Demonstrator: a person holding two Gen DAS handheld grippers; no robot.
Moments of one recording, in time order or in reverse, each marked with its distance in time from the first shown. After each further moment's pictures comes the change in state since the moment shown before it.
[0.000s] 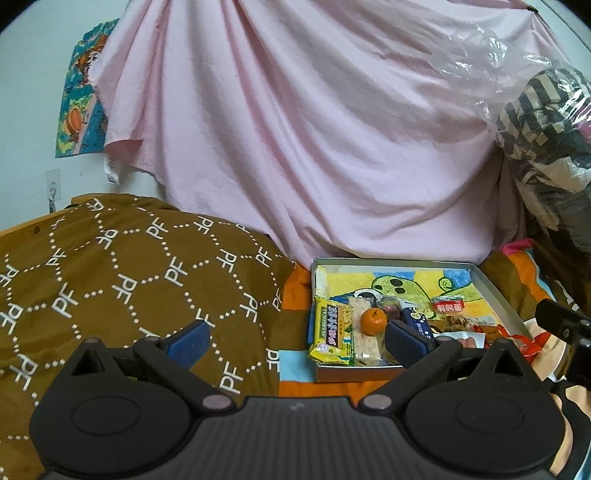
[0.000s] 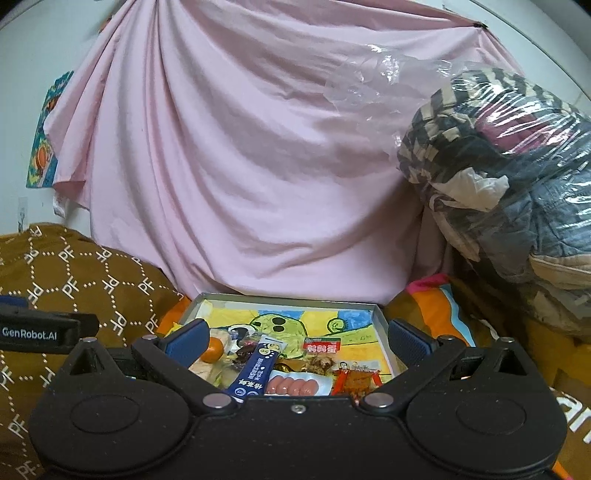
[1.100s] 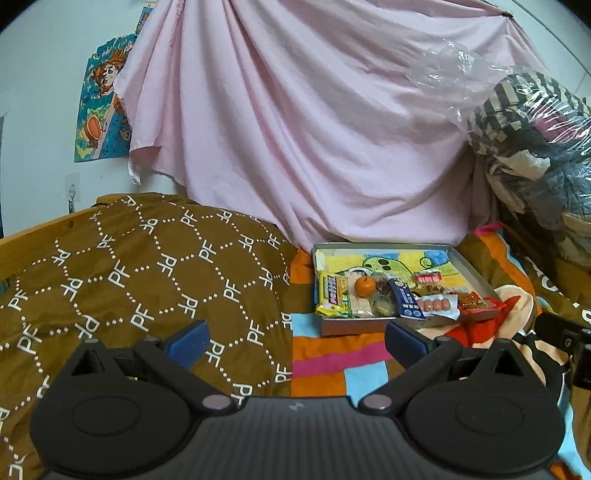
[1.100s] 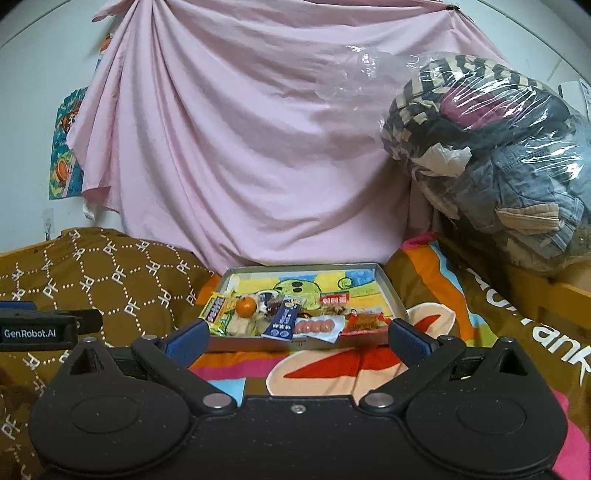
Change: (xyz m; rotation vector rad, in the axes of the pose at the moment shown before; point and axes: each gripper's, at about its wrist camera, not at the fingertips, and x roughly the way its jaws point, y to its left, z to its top) left arm -0.092 0.027 -0.034 0.038 -0.002 -0.036; right arm -0.108 0.009 -0.027 0.079 0.064 0.024
